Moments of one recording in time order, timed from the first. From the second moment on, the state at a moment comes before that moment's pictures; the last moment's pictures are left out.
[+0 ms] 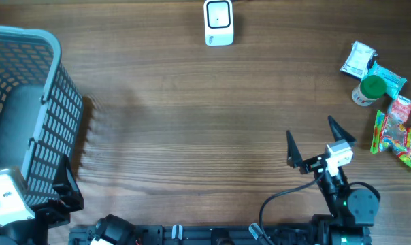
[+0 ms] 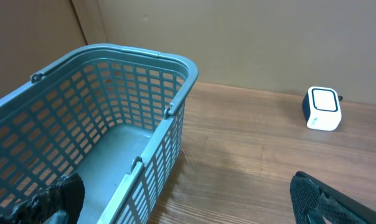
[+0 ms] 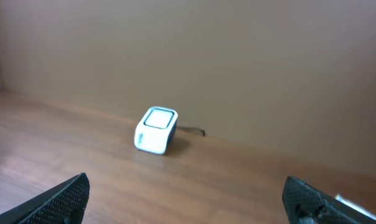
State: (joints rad) left arm -0.44 0.49 1.41 -1.31 -0.64 -0.24; right arm -0.04 0.02 0.04 0.07 -0.34 -0.09
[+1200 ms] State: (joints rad) left arm -0.20 0.23 1.04 -0.97 -0.26 -0.33; right arm -0.04 0.02 0.01 0.02 -0.29 -0.06
